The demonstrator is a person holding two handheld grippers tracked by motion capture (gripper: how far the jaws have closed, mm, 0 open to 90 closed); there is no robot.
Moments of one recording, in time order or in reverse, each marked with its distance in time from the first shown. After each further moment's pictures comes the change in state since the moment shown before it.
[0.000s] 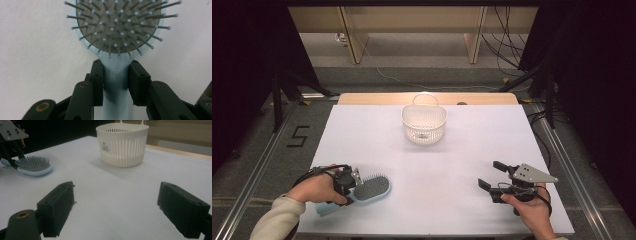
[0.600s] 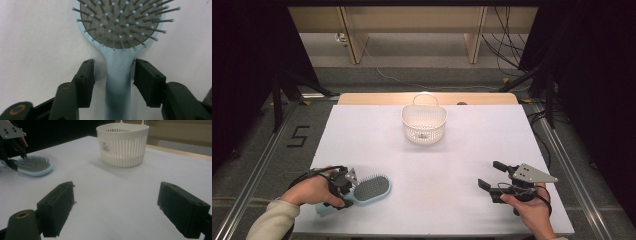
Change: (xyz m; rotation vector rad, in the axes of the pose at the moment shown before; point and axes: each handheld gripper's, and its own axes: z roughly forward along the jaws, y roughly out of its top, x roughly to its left) left arm 0.002 -0.011 0.001 -0.063 -0.002 -0.012; right arm 0.000 0.000 0.000 0.001 0.002 -0.002
